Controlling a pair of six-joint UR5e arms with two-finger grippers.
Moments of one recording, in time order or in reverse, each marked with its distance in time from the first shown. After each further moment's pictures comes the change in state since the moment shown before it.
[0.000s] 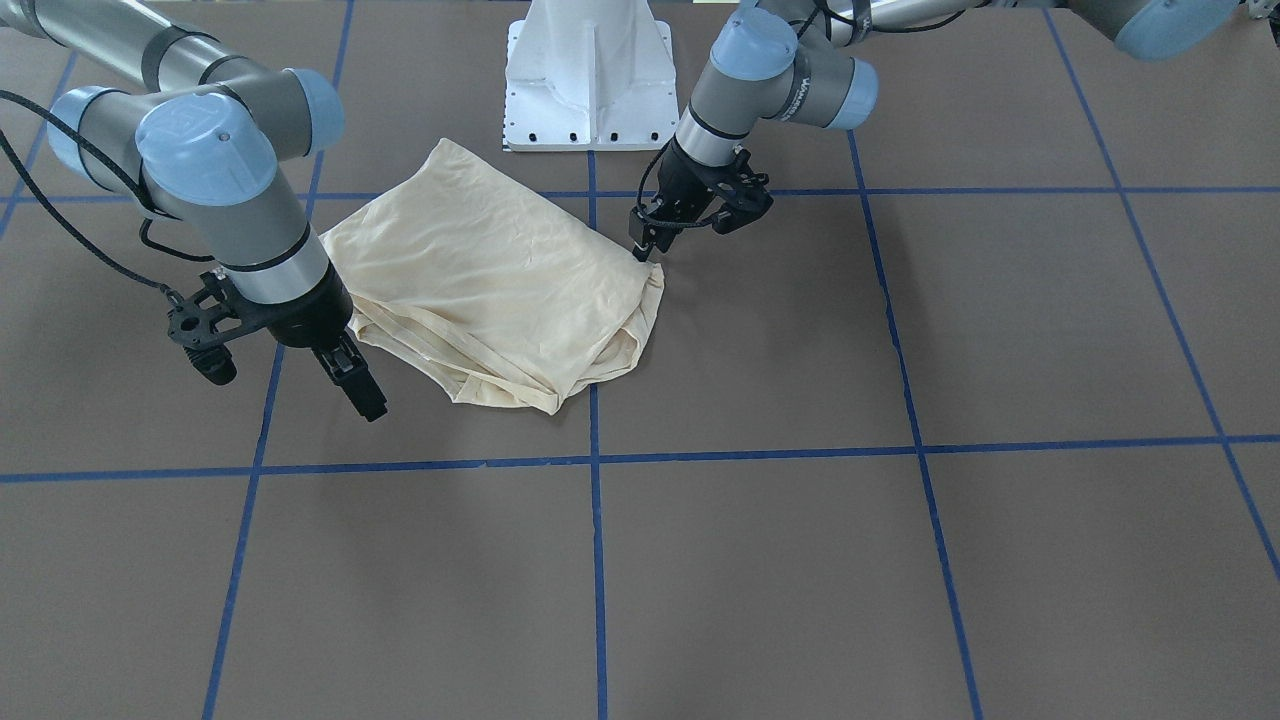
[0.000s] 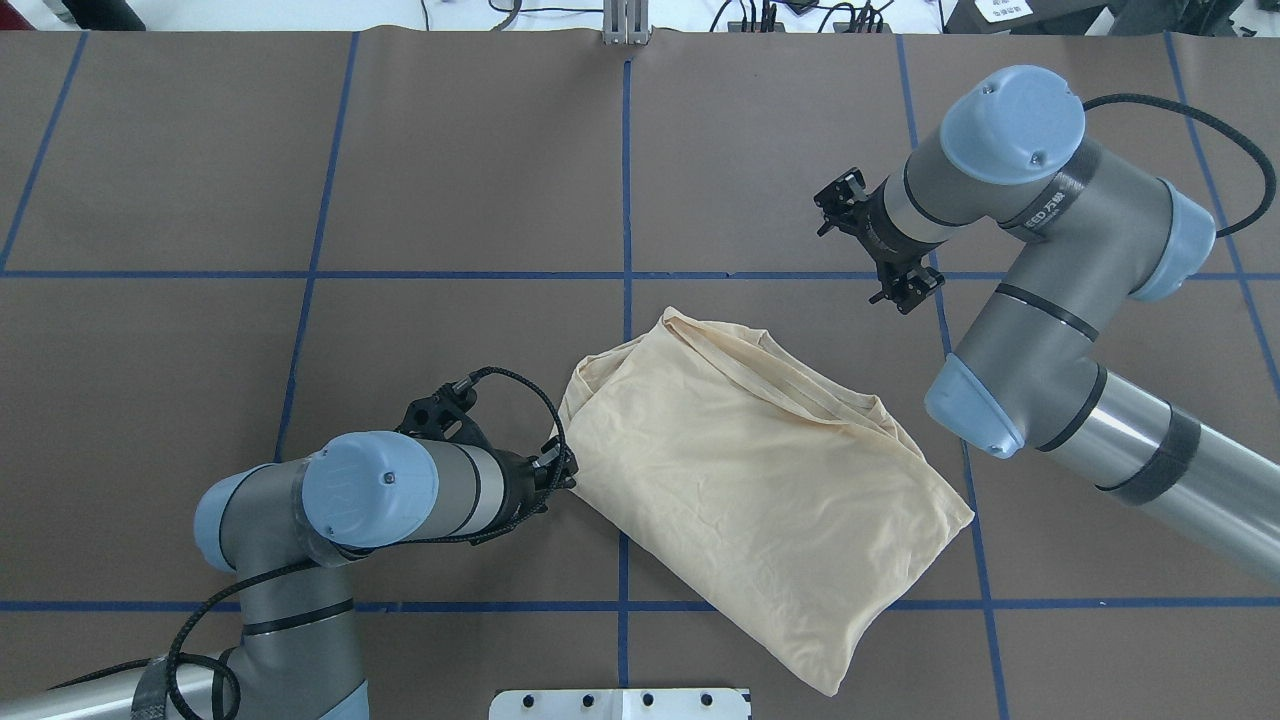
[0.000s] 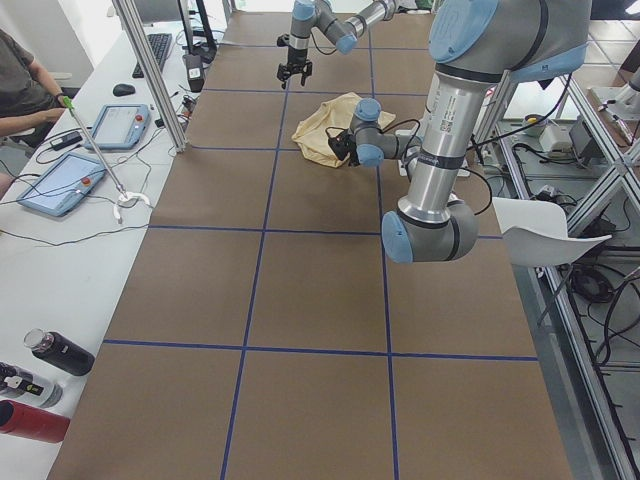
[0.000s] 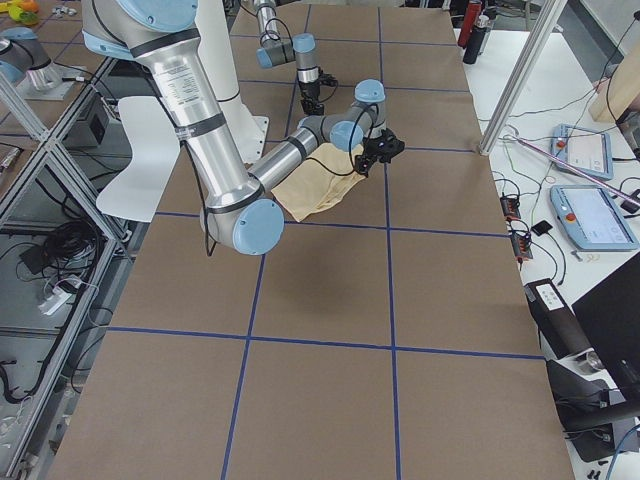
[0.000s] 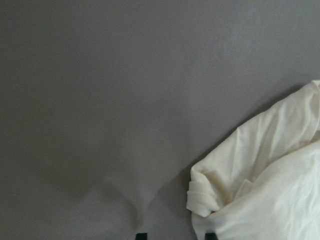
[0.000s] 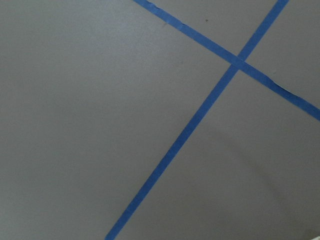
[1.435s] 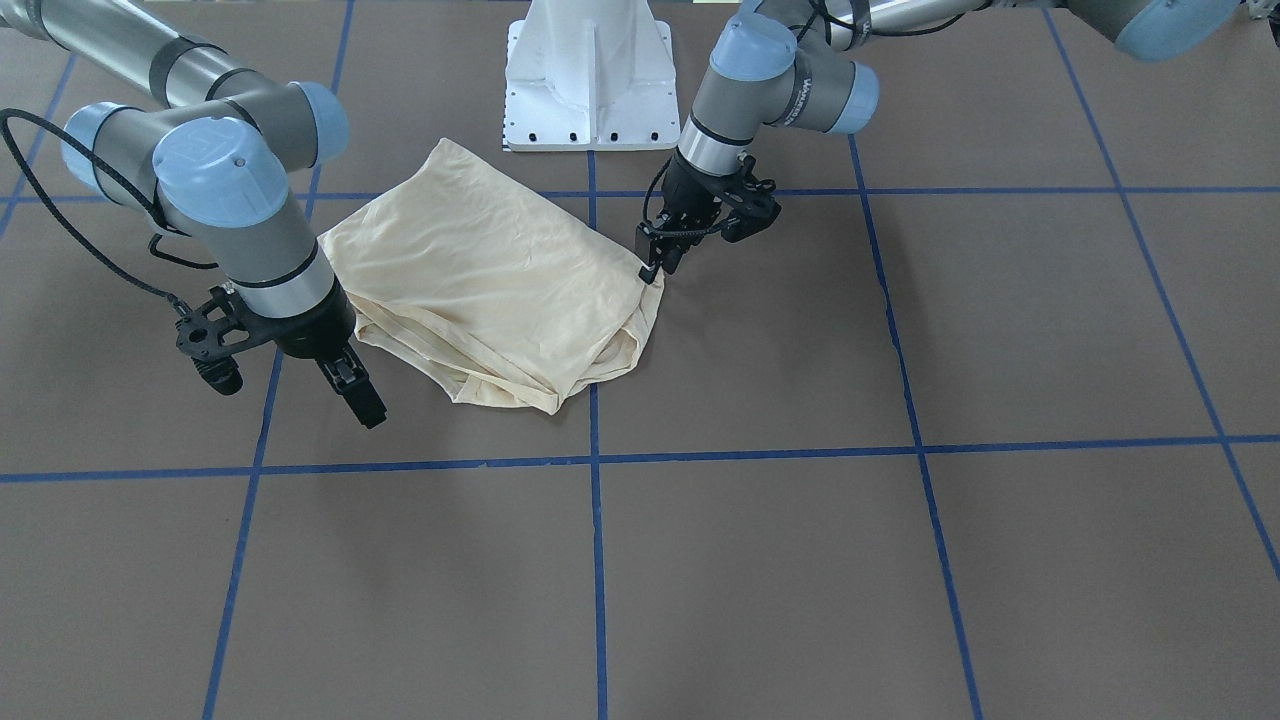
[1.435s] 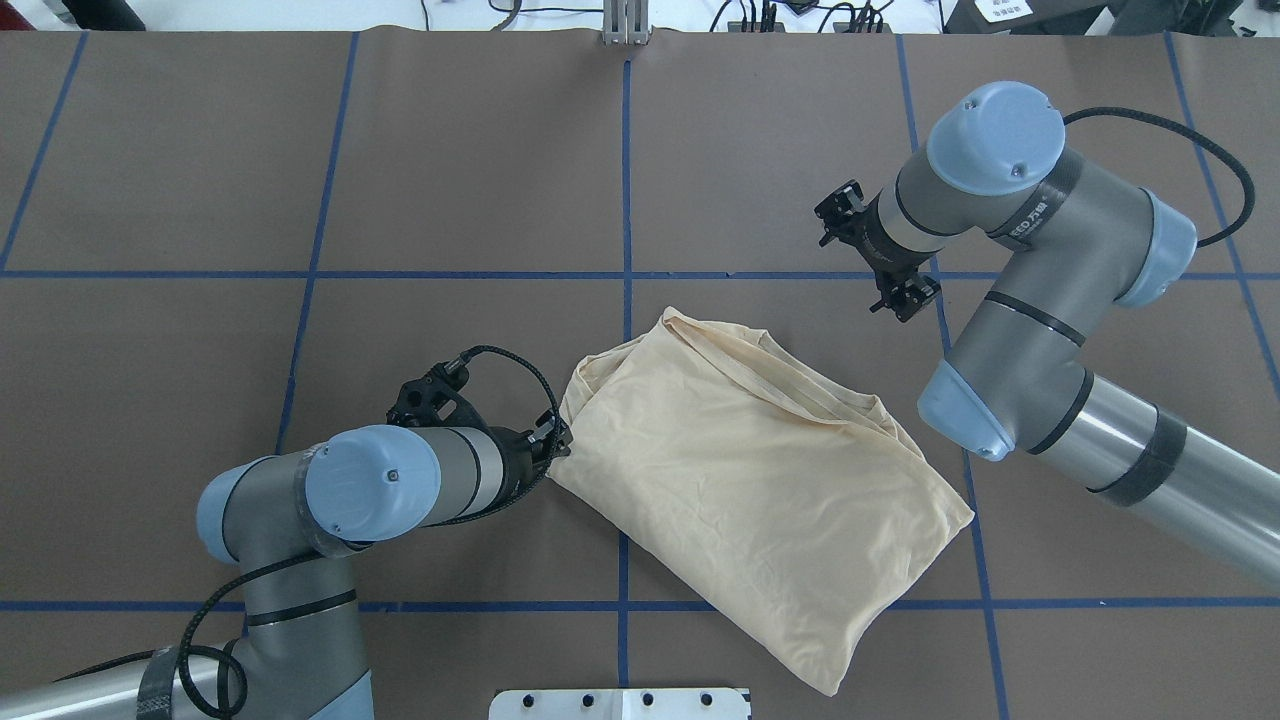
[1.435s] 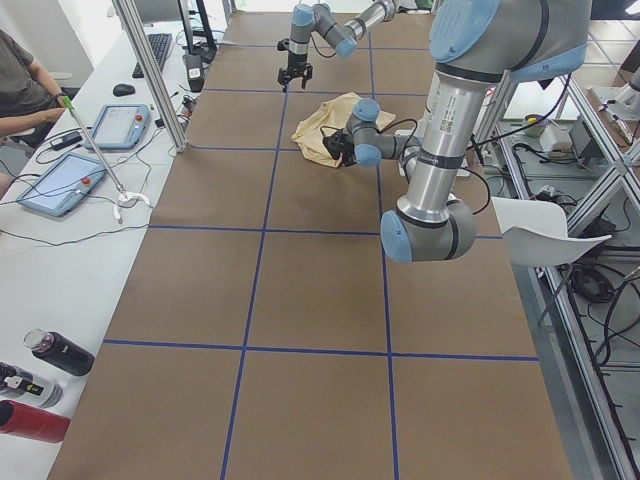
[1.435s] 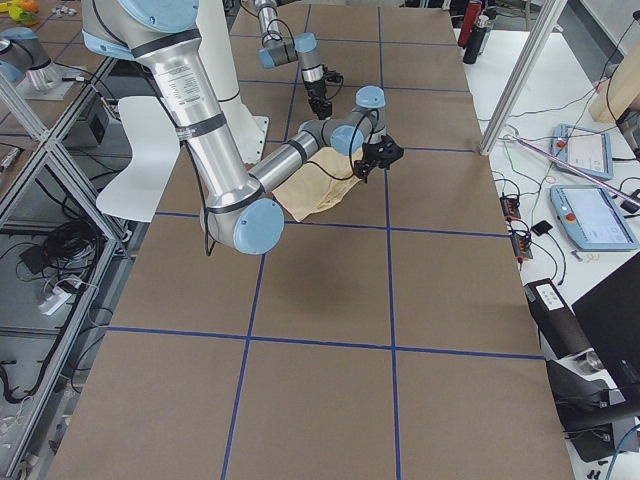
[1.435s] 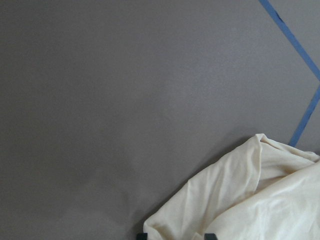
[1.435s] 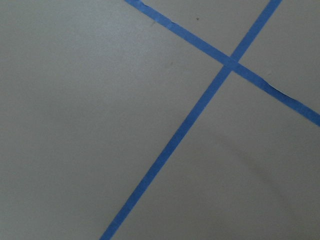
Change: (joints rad) left arm -0.005 -0.006 0.020 -0.002 0.083 -0.010; right arm -0.011 0.002 -0.035 0.002 -0.008 0.006
